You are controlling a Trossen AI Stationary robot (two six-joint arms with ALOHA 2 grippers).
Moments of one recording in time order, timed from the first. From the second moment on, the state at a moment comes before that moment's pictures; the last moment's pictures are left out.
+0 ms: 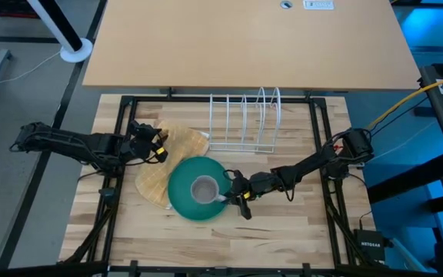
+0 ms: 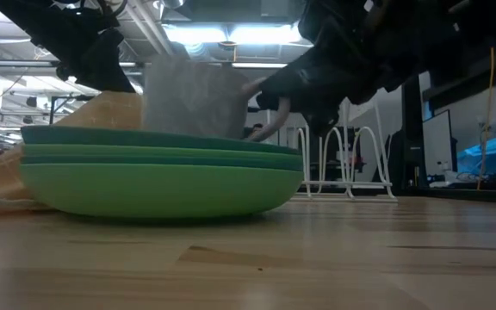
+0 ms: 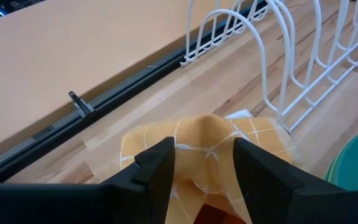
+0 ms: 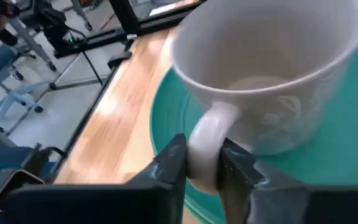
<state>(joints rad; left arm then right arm) -0.10 0.80 0.58 -0.56 -0.86 -0.52 0.29 1.77 0.74 0.69 -0.01 0.33</state>
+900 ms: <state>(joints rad) -0.10 0.80 0.58 -0.57 -0.86 -0.49 0.29 1.69 0.92 0.39 0.04 0.20</state>
